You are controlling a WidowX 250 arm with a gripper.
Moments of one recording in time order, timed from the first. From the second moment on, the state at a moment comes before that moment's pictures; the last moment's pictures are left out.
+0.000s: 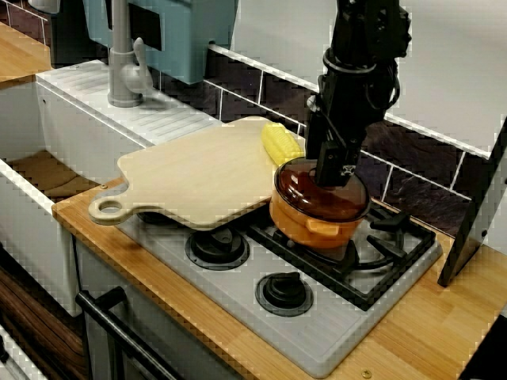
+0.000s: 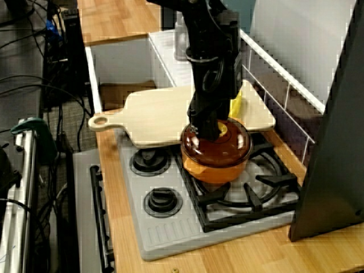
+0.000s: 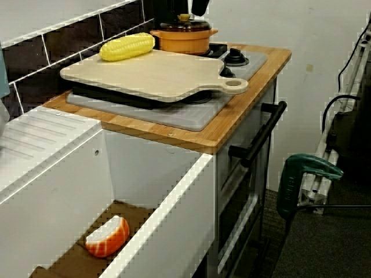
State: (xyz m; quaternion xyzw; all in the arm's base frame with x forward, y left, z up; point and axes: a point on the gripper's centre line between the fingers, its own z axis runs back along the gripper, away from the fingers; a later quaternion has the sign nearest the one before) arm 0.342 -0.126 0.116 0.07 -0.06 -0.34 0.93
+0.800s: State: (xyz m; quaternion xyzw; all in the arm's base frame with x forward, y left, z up) arm 0.345 -0.111 0.117 0.07 -0.06 -0.33 0.94
